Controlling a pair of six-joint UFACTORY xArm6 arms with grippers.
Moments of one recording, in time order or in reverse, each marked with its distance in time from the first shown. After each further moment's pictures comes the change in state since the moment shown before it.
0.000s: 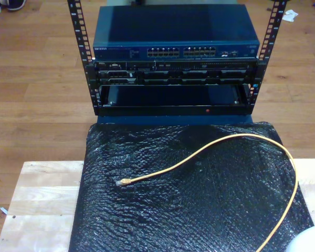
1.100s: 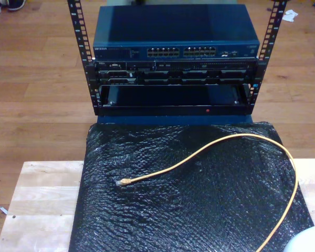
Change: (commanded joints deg) left arm 0.0 -0.4 -6.3 0.4 9.6 0.0; right arm 0.0 -0.4 -8.9 0.2 14.0 1.3
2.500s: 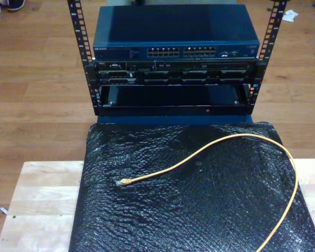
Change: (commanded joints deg) left arm -14.3 0.4 -22.7 -9.0 22.9 -17.0; right arm 10.5 15.2 -41.6 17.2 28.0 33.4
